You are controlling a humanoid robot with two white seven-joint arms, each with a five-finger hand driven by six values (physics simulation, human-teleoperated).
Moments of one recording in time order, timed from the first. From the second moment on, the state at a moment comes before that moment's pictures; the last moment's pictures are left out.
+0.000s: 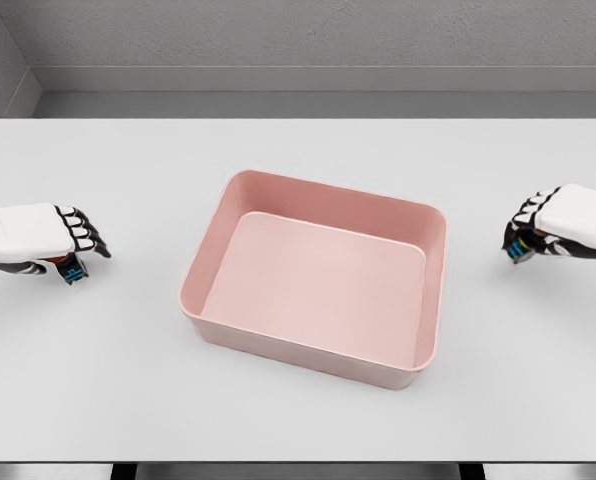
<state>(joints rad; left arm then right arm) -1.10 1.18 -1.51 -1.40 -0.53 -0.61 -0.01 -0.39 -1.16 0.55 -1.55 0.32 -0.61 0.22</state>
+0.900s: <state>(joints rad) -1.13 1.17 -1.49 -1.41 -0.53 -0.61 0.00 -0.51 -1.24 0.50 -1.66 0.20 -0.61 0.22</state>
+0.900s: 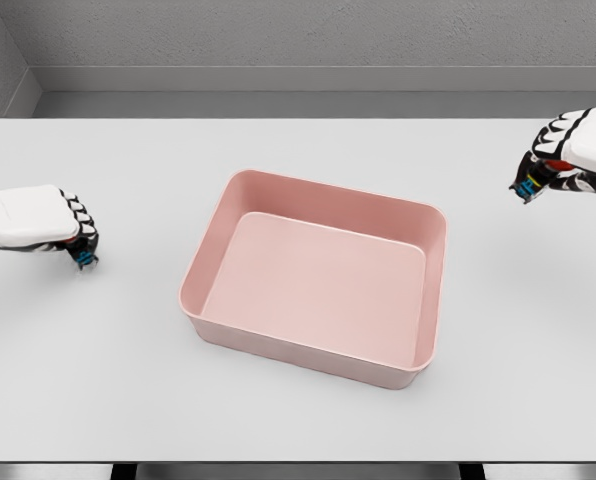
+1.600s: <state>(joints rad) -1.21 1.09 -1.47 -1.41 -0.52 -0.61 0.04 -0.56 -1.09 0.52 -1.68 0.19 -0.61 0.24</state>
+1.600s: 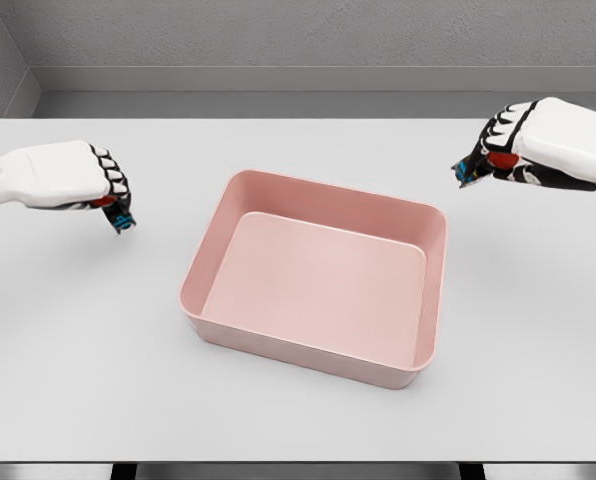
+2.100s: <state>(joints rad) -1.24 1.05 -1.45 -1.41 -0.50 -0.61 0.05 -0.55 -1.02 0.55 -1.69 0.19 -0.61 0.24</state>
